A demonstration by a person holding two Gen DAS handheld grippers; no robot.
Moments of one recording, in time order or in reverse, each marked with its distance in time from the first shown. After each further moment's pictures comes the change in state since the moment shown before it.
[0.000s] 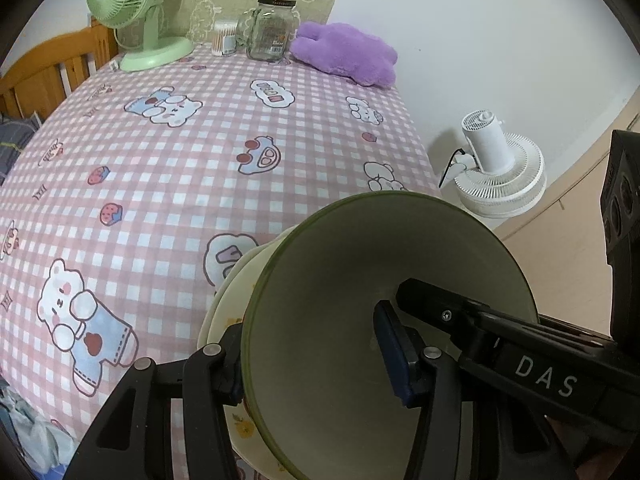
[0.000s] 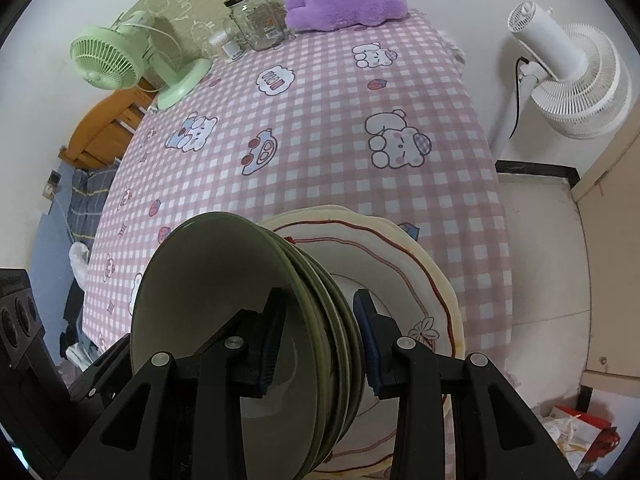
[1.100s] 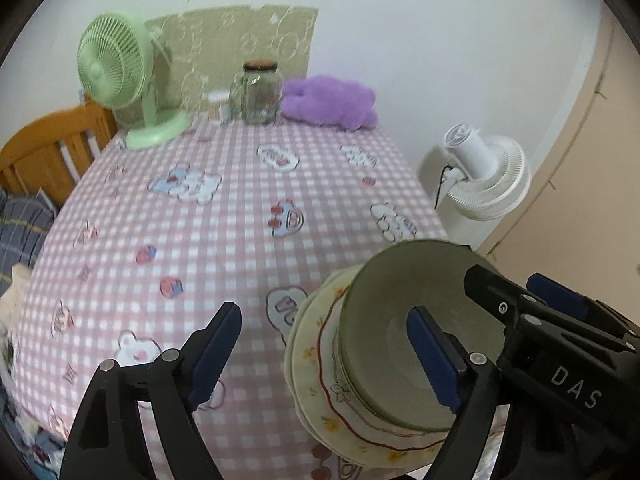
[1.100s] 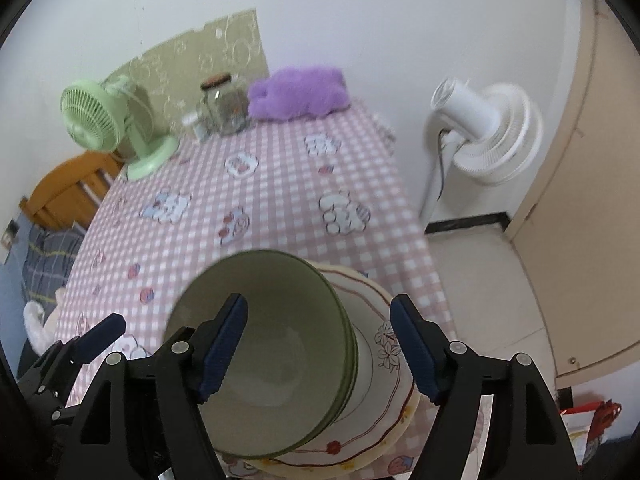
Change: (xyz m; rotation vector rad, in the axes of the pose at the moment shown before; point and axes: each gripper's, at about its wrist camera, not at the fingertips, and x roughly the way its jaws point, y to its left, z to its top) left arm -0.066 0.024 0.010 0.207 -0.146 0.028; right arm -0.067 0.045 -0.036 0.062 -0.350 -0.265
